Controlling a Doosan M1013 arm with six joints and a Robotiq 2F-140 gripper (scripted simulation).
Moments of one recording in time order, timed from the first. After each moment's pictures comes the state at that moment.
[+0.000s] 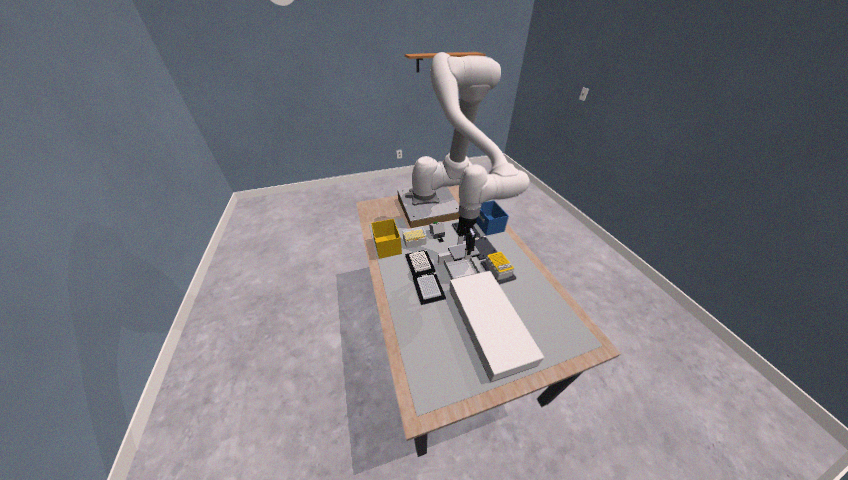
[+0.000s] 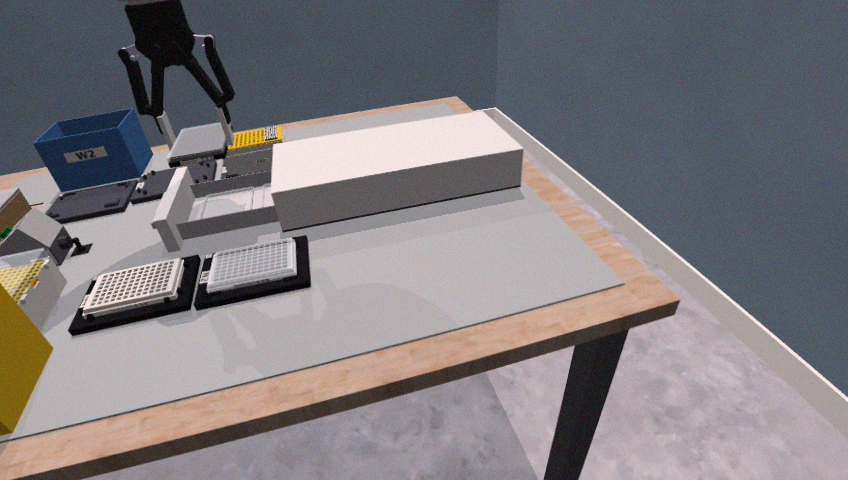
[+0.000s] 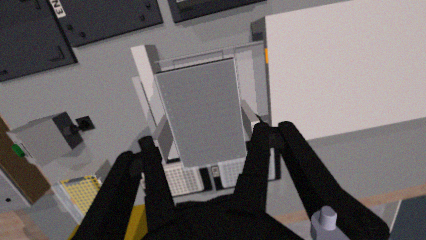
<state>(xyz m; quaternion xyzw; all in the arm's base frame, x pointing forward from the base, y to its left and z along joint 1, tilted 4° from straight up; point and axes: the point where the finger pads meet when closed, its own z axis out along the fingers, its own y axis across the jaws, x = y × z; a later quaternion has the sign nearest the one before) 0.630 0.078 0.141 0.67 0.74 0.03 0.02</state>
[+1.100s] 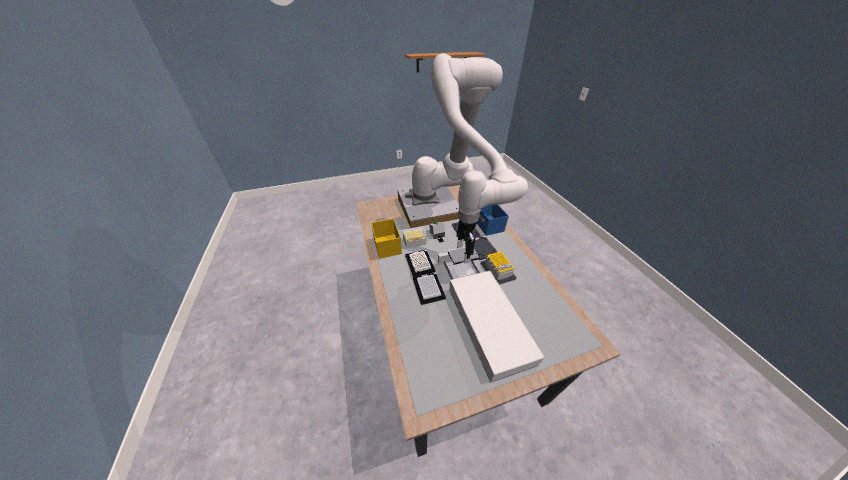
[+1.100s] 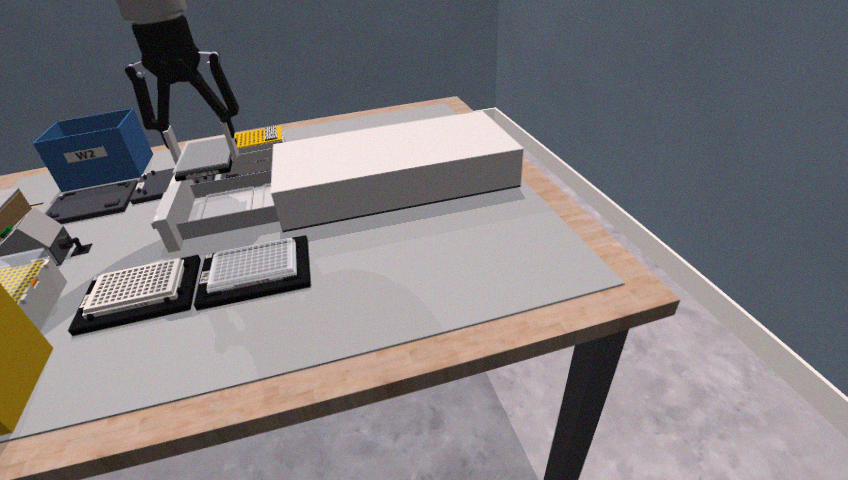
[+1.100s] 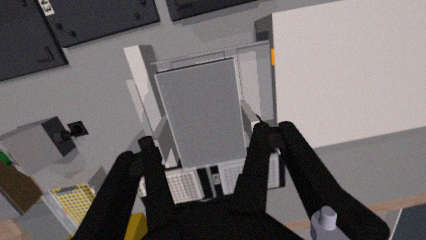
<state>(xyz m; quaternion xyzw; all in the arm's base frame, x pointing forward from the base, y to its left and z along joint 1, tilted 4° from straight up) 0.631 0.078 0.116 0.67 0.74 0.03 0.02</state>
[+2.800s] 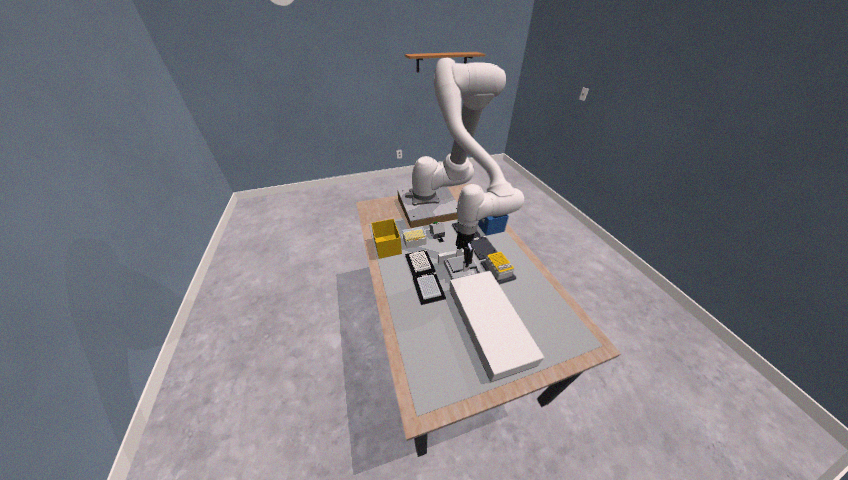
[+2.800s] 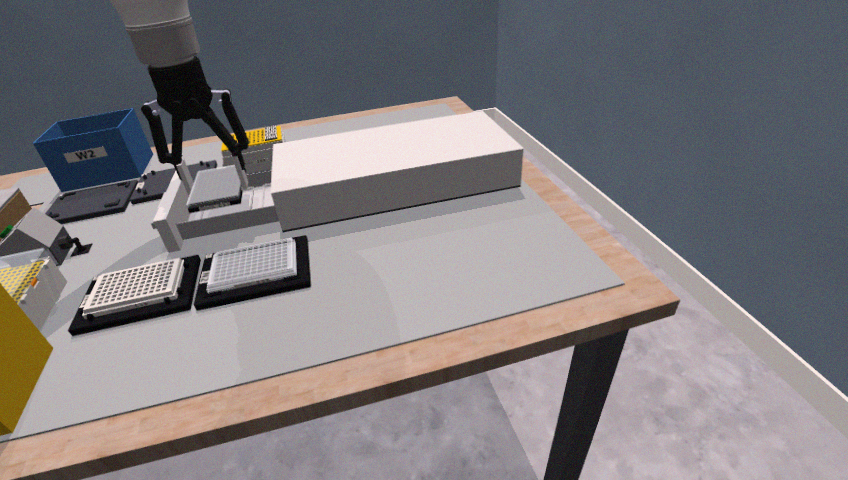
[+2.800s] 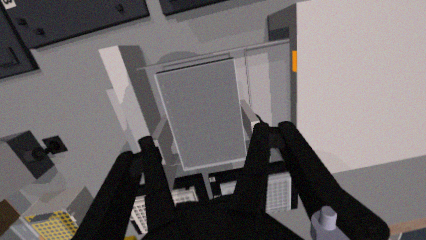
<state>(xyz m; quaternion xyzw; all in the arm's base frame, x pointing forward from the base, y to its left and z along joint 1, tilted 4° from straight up) 0.635 0.079 0.056 0.67 0.74 0.03 0.02</state>
